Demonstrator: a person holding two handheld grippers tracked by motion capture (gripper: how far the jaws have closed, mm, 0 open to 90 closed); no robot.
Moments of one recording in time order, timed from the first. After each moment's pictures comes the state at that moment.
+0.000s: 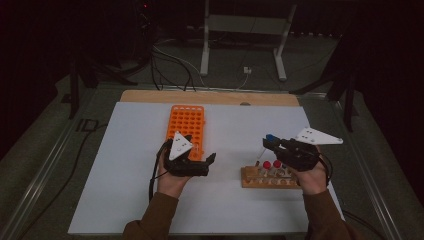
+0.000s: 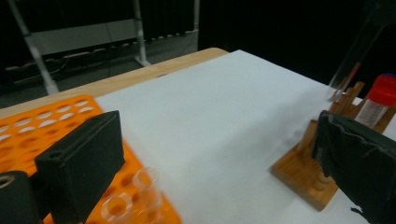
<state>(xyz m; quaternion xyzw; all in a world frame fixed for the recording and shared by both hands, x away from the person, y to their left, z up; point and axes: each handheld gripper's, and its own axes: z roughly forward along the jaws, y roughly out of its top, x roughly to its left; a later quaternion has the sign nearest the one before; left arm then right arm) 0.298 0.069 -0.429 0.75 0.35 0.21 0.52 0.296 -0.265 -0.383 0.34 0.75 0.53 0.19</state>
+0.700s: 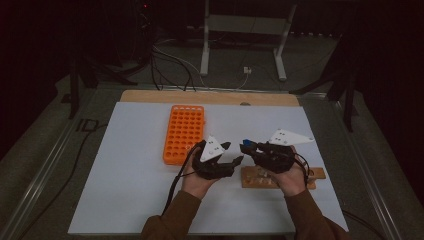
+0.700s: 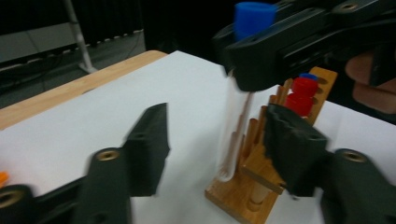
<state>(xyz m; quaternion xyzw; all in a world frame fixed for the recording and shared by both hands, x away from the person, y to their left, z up) 0.296 0.005 -0.428 0.78 0.26 0.16 0.54 0.298 -0.213 -0.393 0.31 0.78 0.52 0.15</state>
